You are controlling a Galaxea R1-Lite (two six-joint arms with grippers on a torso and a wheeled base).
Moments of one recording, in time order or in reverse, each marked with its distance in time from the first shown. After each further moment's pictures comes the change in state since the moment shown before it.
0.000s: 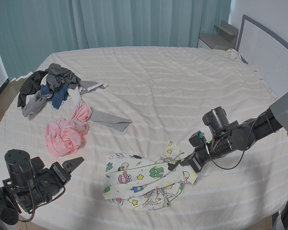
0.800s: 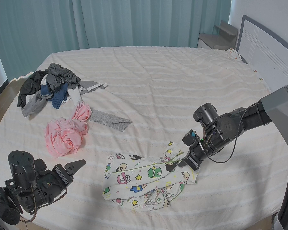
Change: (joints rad) left arm -0.006 0.029 0.004 -0.001 0.000 -0.001; right arm 0.009 0.095 -0.252 0.317 -0.001 -0.104
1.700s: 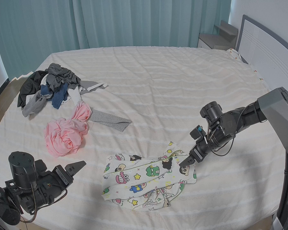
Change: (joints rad) left arm -0.001 0.004 0.007 0.000 0.001 0.001; right arm -0.098 0.076 -0.064 -0.020 -0.037 0.041
